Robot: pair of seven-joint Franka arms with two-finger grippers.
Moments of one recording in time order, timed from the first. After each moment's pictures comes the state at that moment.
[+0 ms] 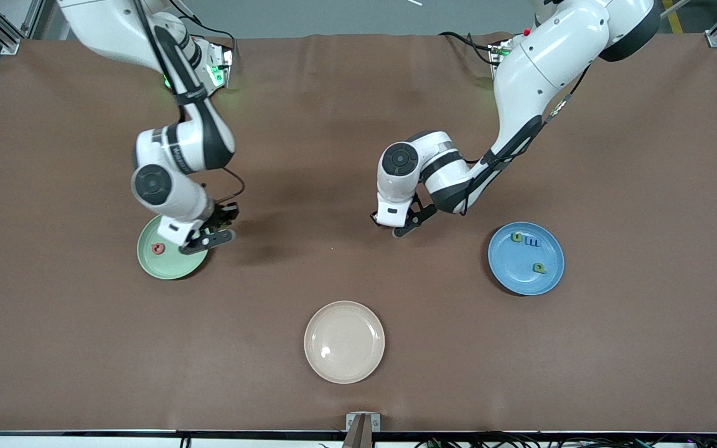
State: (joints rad) left arm -0.20 0.78 -0.62 -1.80 0.57 2.35 -1.71; right arm 0.46 0.33 -0.21 -2.10 0.14 2.27 -0.18
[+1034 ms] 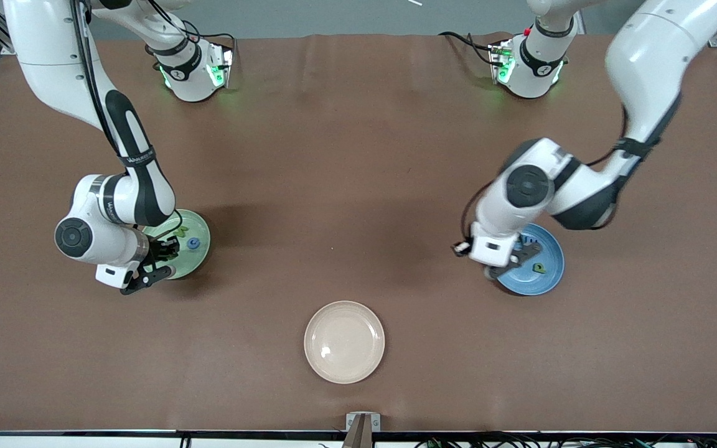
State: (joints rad) left arm 0.42 0.64 -0.91 -1.79 0.57 2.12 -1.19; right arm 0.22 0.56 -0.21 -1.91 0.14 2.27 -0.51
